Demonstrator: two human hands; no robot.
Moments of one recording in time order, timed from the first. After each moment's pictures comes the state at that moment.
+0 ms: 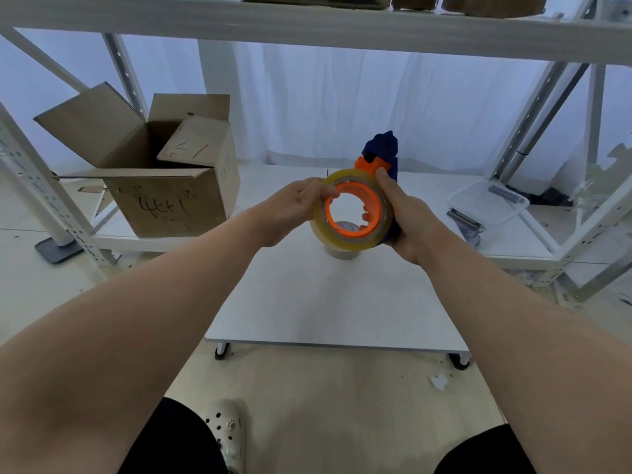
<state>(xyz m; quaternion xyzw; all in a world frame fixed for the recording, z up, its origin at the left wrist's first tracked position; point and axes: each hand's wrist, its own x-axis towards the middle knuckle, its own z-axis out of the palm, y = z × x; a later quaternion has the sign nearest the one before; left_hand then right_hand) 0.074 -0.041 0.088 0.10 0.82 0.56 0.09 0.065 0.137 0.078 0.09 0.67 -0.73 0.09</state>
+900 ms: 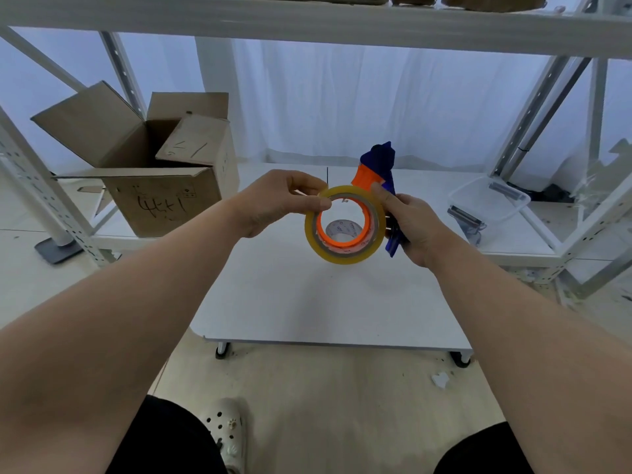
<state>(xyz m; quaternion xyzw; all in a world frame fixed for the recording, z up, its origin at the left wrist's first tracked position) 0.068 -0.064 0.095 0.10 0.83 0.54 0.07 0.059 0.150 0.060 0.04 0.73 -0.68 0.07</state>
